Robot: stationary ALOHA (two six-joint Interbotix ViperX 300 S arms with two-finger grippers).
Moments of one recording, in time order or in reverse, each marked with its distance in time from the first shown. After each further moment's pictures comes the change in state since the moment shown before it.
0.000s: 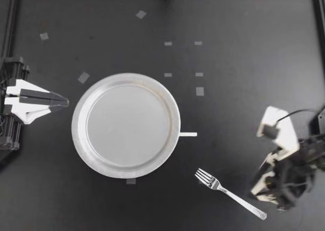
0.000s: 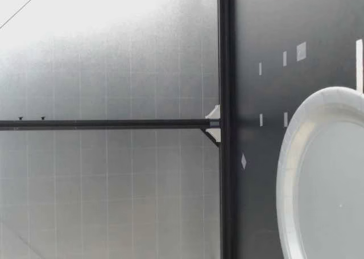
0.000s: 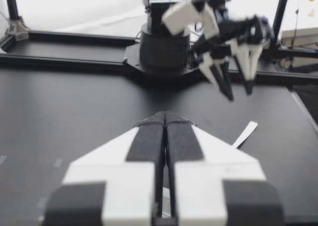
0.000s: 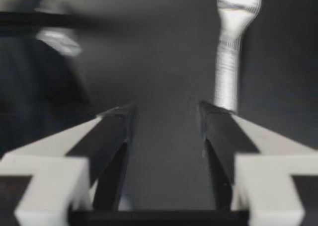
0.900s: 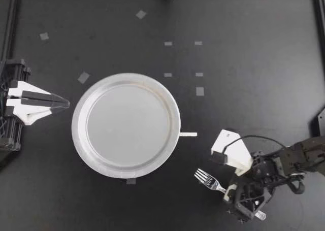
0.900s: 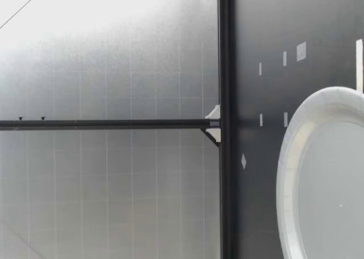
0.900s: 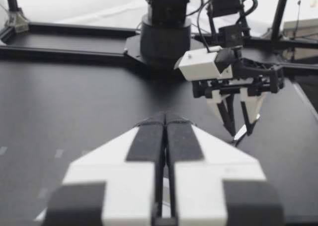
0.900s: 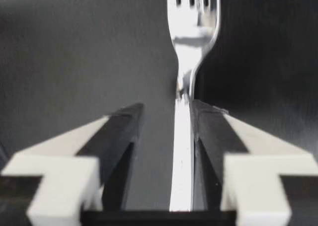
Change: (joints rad) left arm 0.000 0.003 0.017 0.000 0.000 0.005; right arm -0.018 0.376 -0.207 -0.114 0.074 -0.011
